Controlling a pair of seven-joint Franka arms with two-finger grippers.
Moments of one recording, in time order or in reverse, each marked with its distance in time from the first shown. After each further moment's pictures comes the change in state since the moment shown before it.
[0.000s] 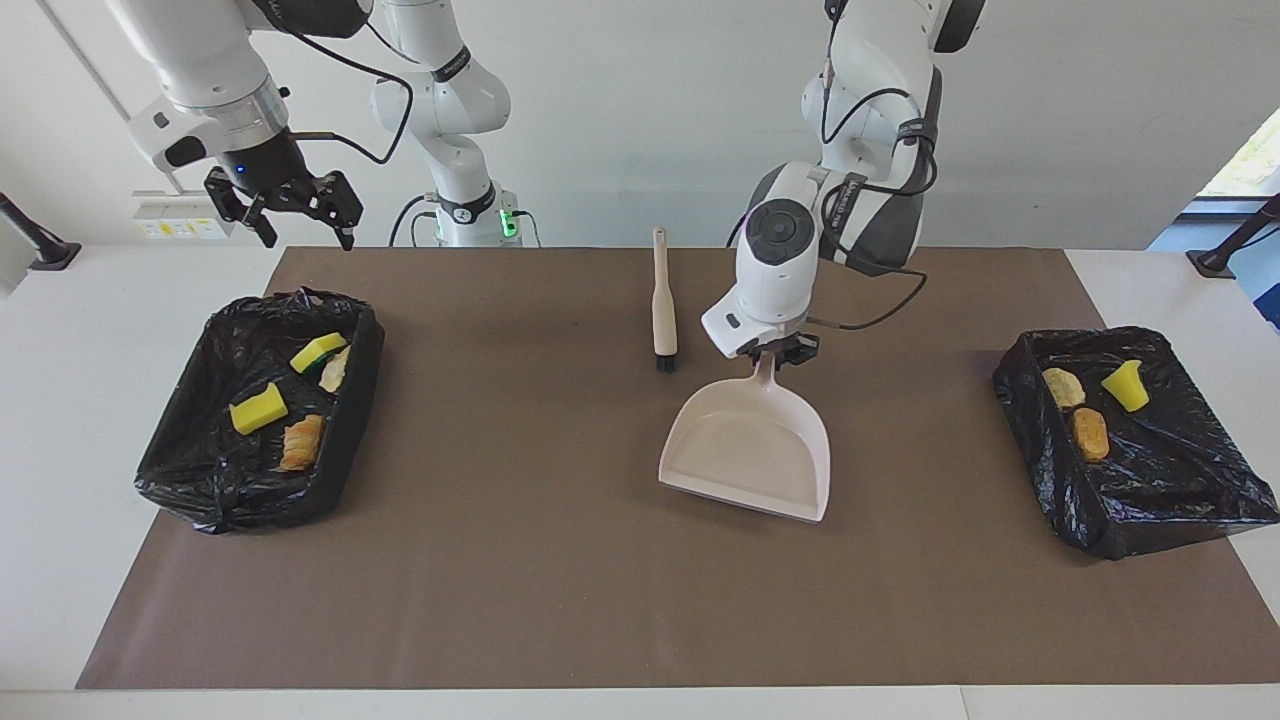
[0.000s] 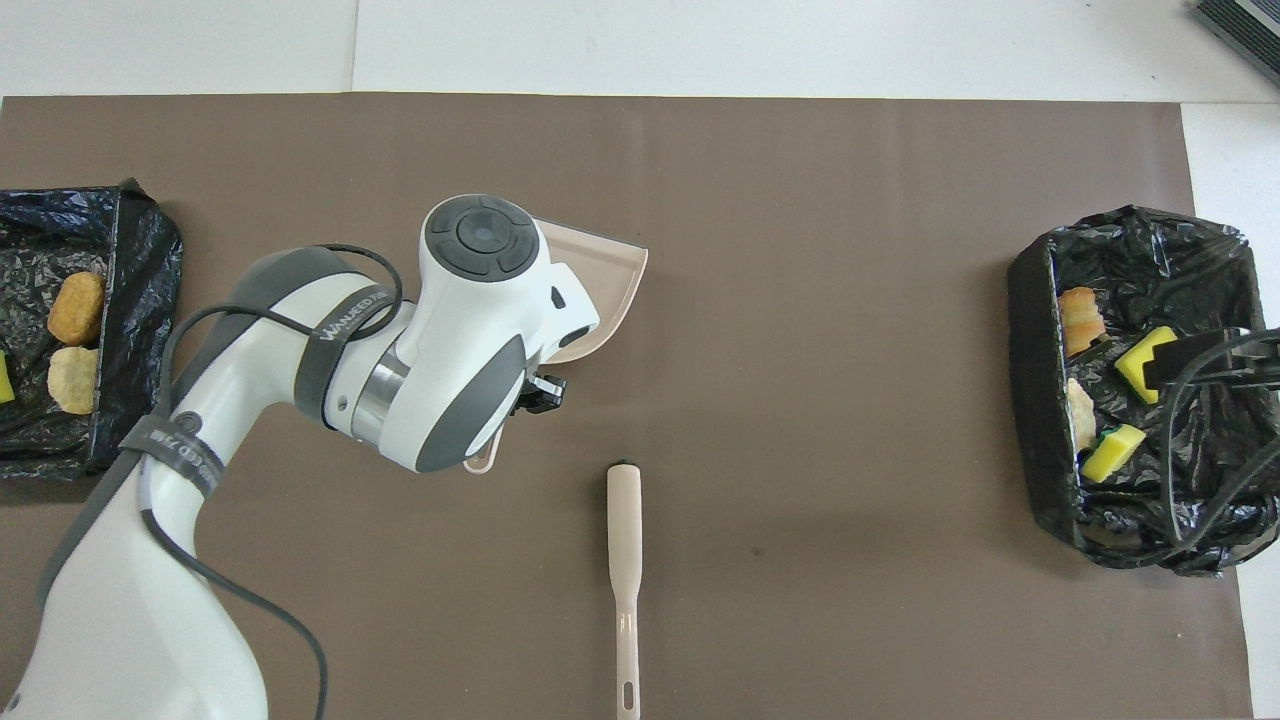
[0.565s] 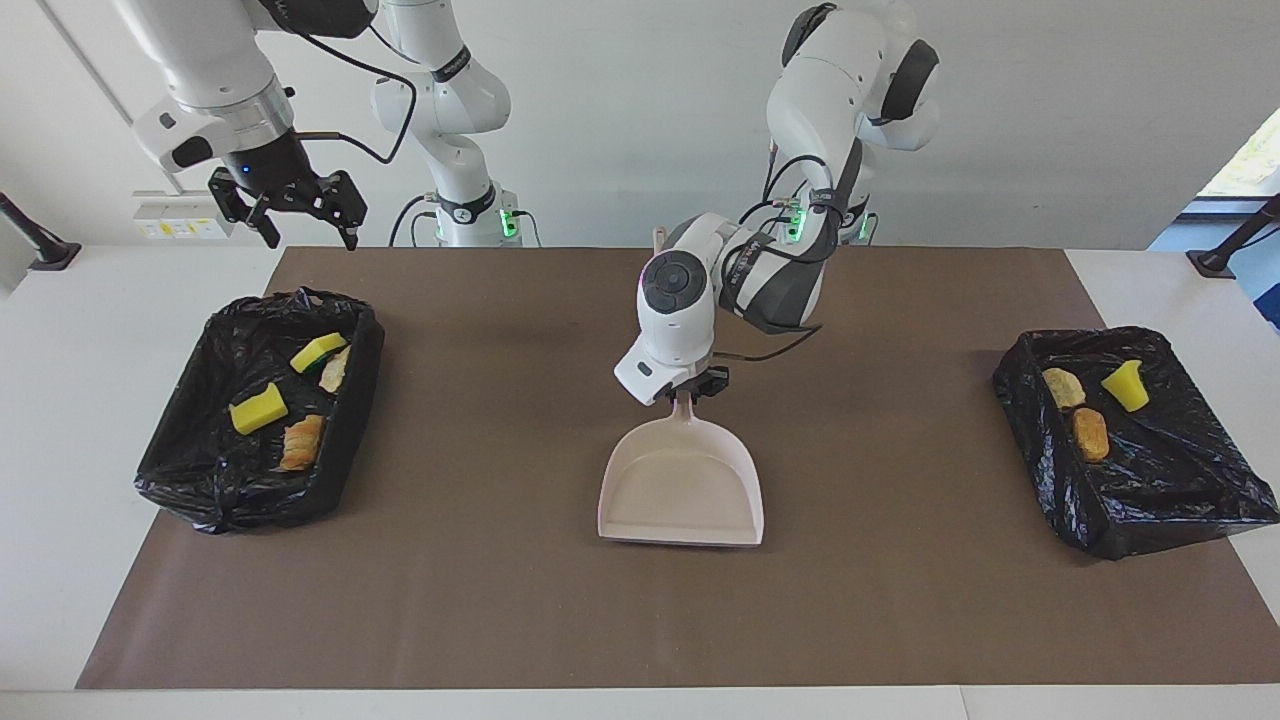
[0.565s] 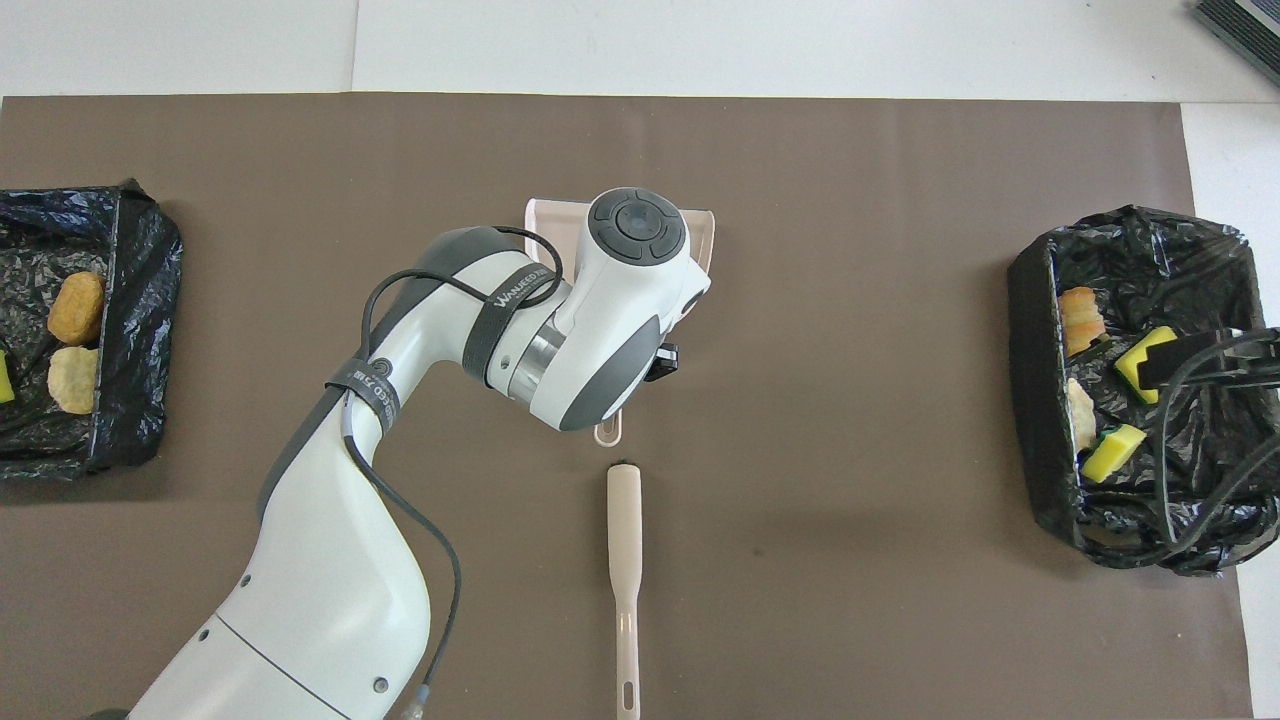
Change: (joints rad) left arm -0.102 0.259 0.006 0.280 -0.054 0.048 -0.252; right arm 0.007 0.000 0.000 0.000 0.000 0.000 0.000
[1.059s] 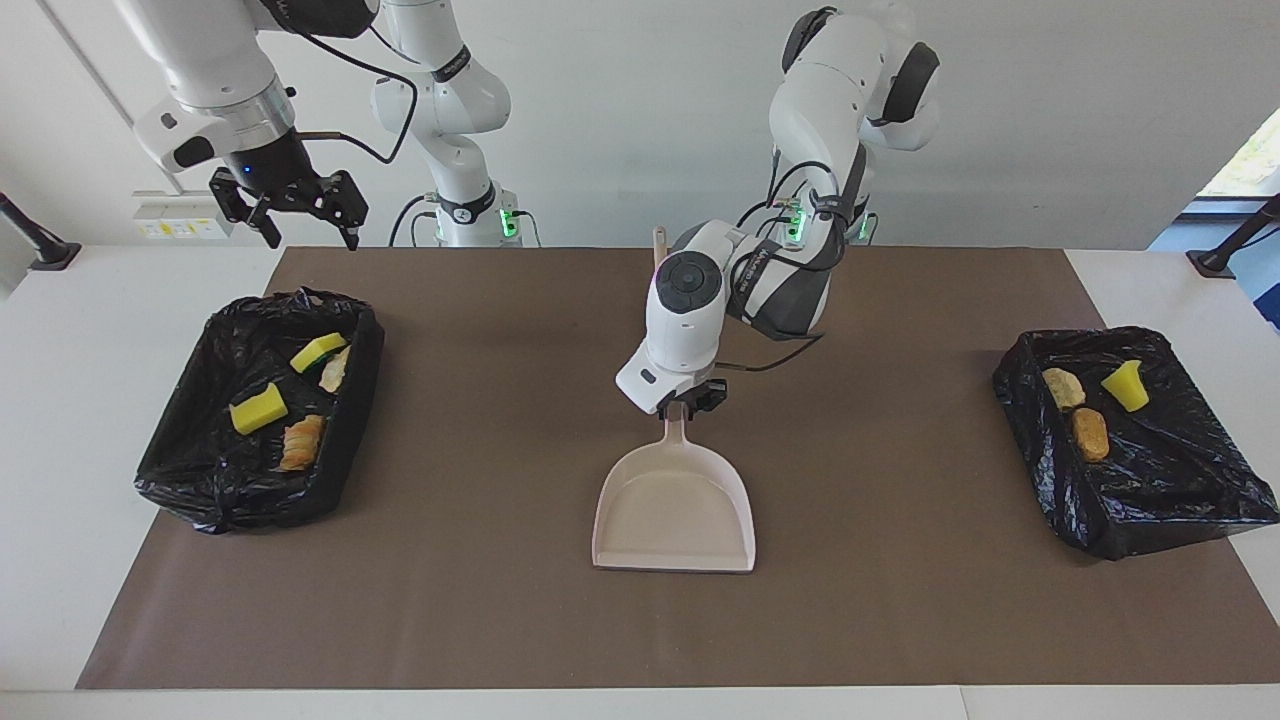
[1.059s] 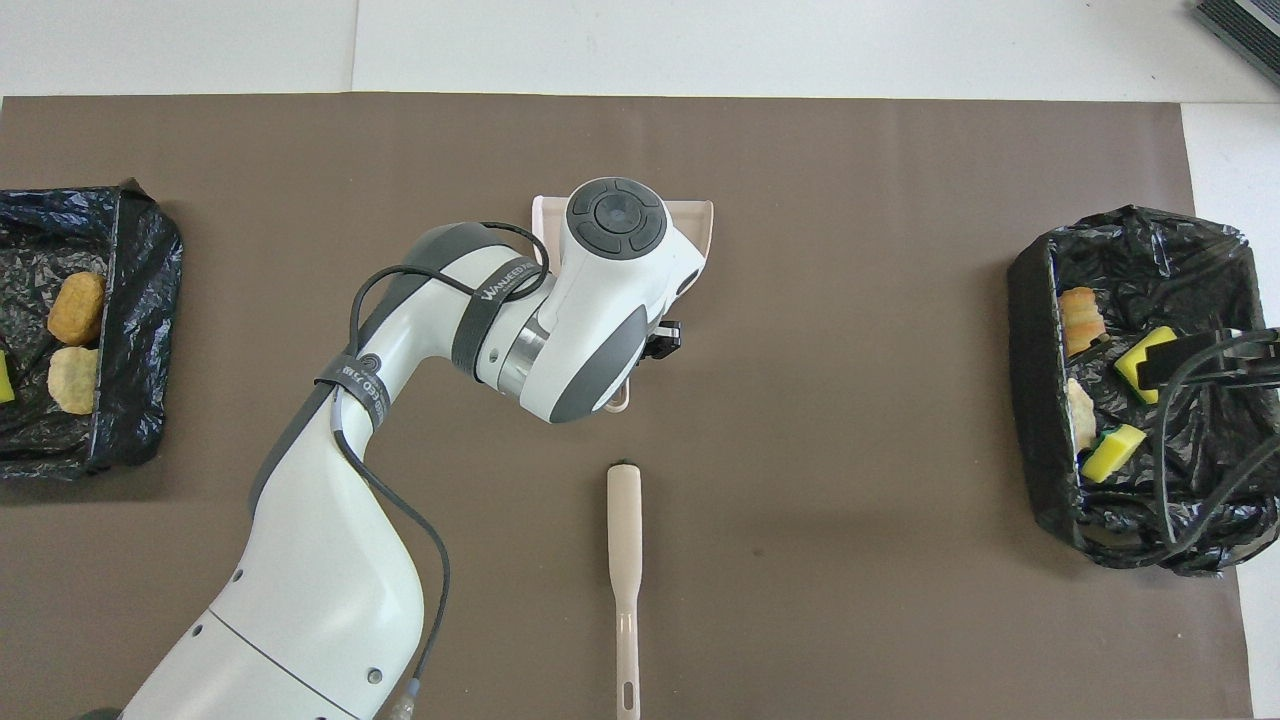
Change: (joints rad) left arm 0.003 0.001 0.022 -0.002 -0.009 0.066 0.000; right arm 0.000 0.000 0.000 0.000 0.000 0.000 0.000
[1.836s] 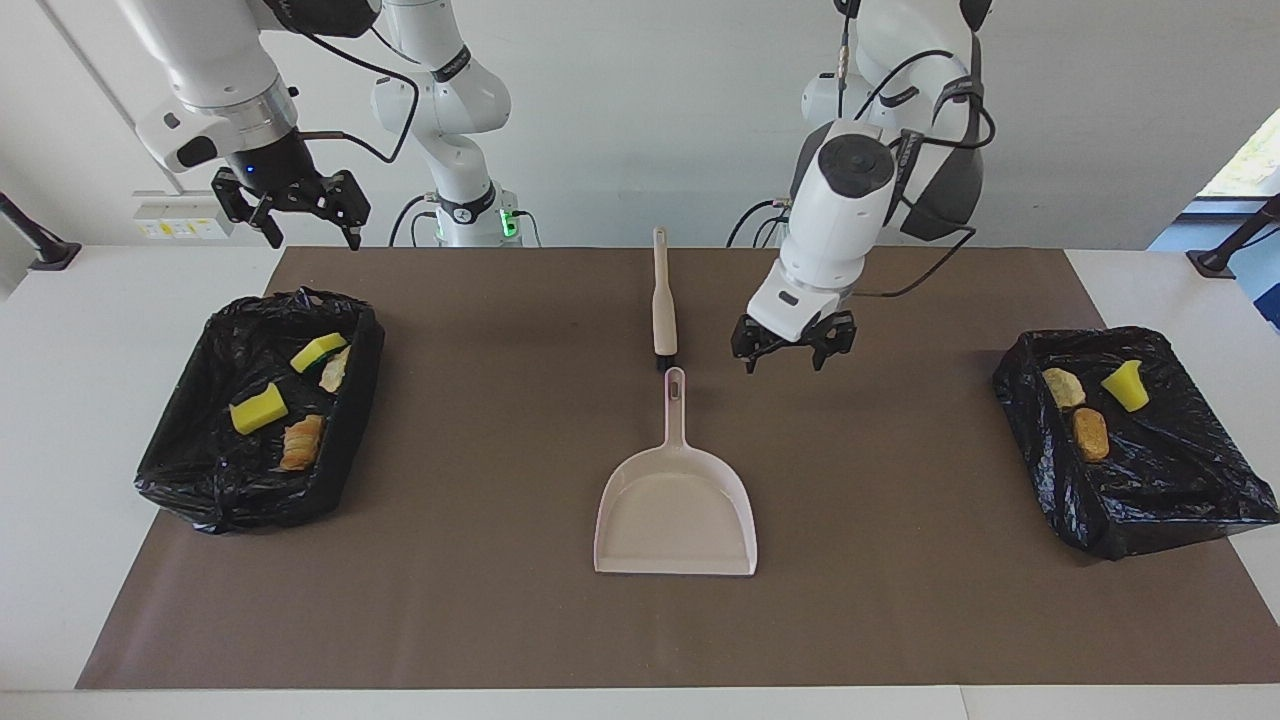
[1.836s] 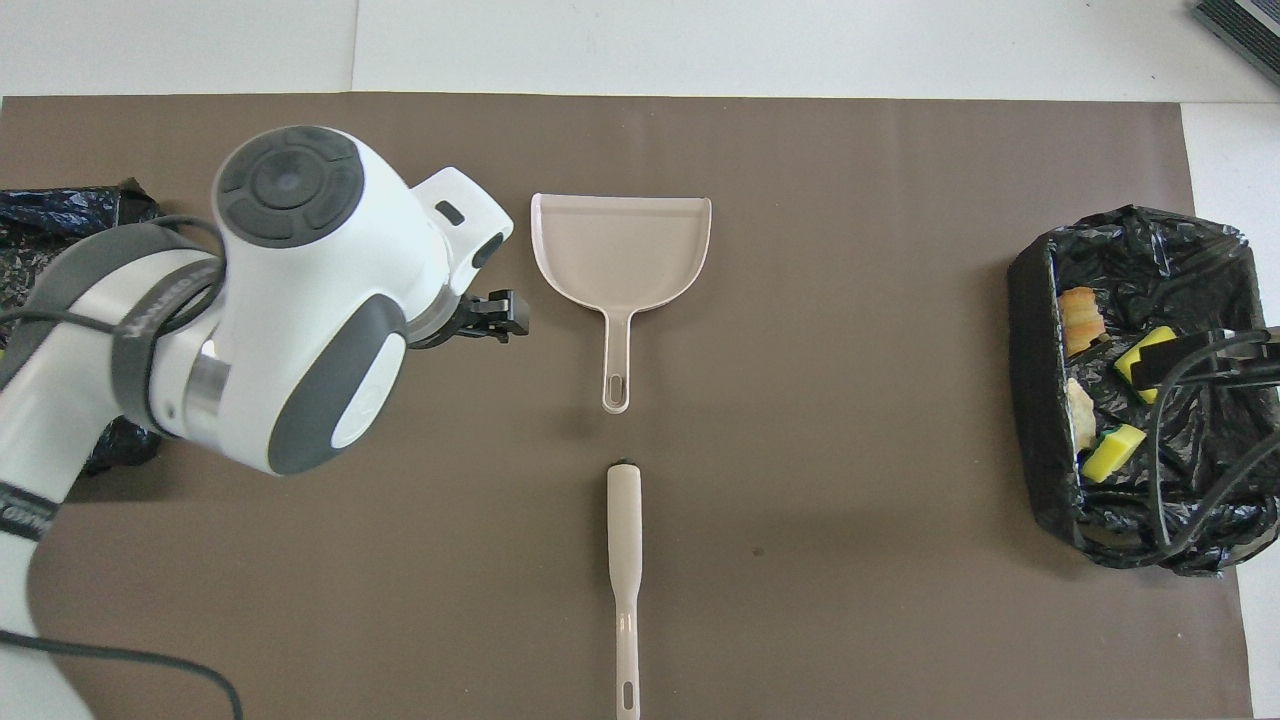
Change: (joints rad) left arm 0.196 -0.480 0.033 -0.352 0.000 -0.024 0.166; right arm 0.030 0.000 -0.013 0.000 0.000 0.000 0.000
